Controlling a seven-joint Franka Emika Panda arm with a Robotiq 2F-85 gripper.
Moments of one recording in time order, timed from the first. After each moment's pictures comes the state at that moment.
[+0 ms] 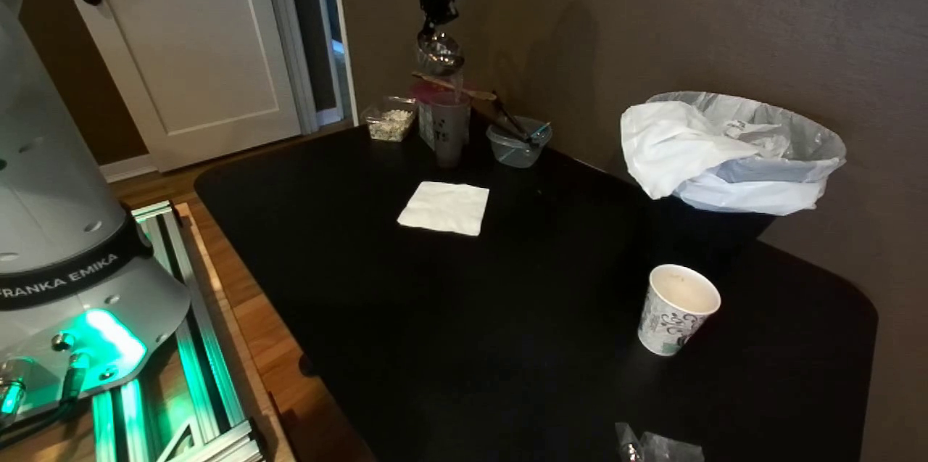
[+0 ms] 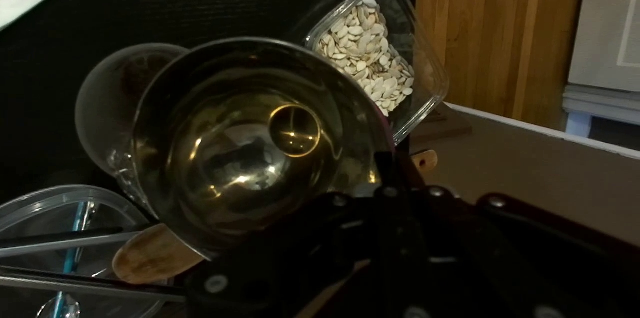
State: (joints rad) arm 0.15 0.53 0.18 -1.50 0.37 2.08 0.08
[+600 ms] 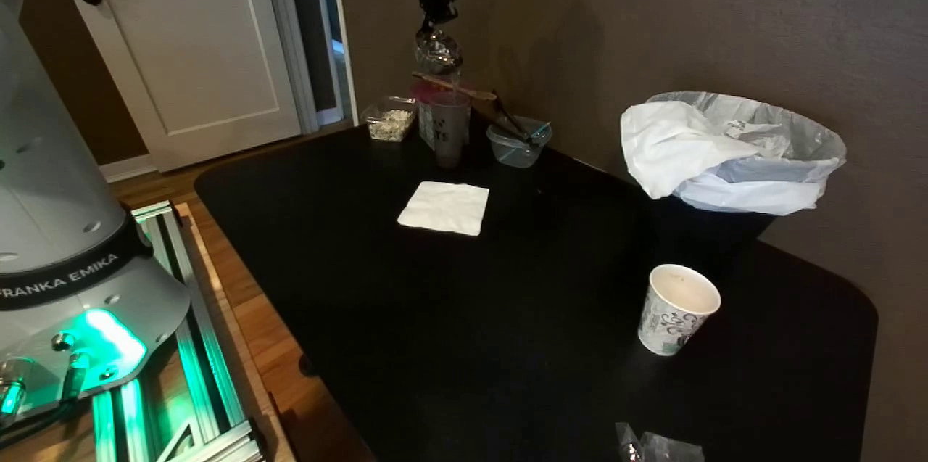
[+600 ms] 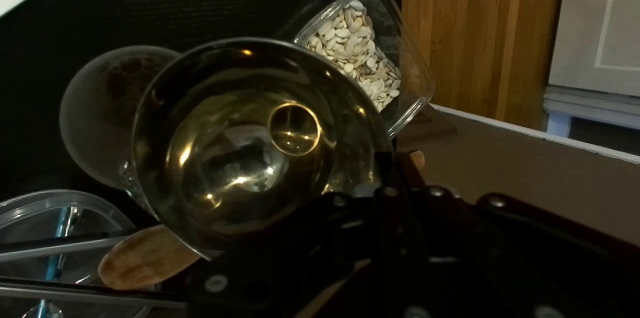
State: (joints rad) arm 0.14 0.53 0.19 -1.51 0.41 2.08 0.05
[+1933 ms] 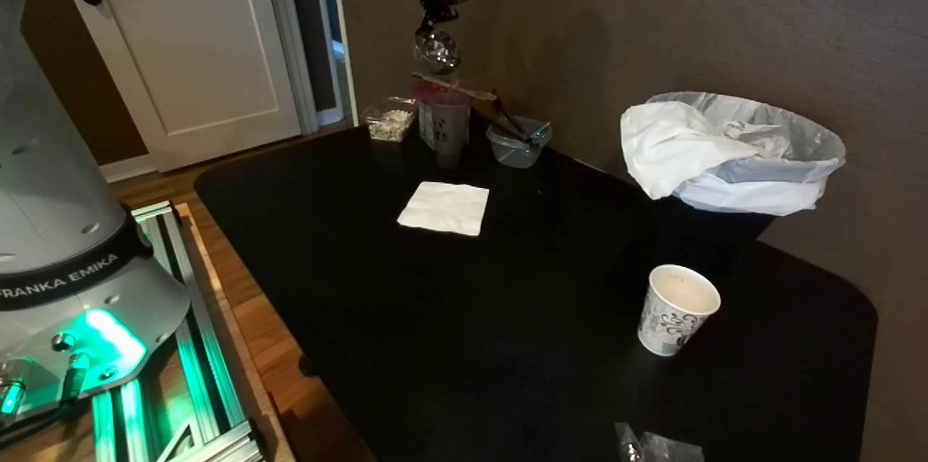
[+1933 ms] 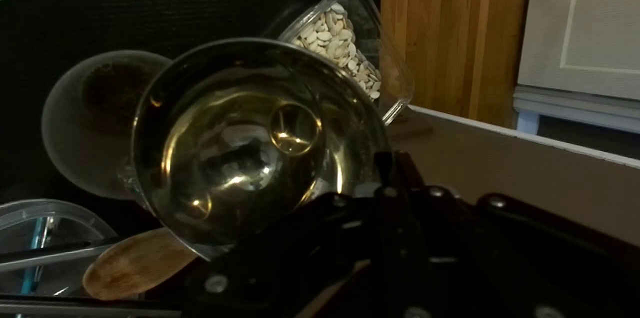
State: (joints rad) arm 0.11 0.52 0.20 -1.53 0.48 2.08 -0.01
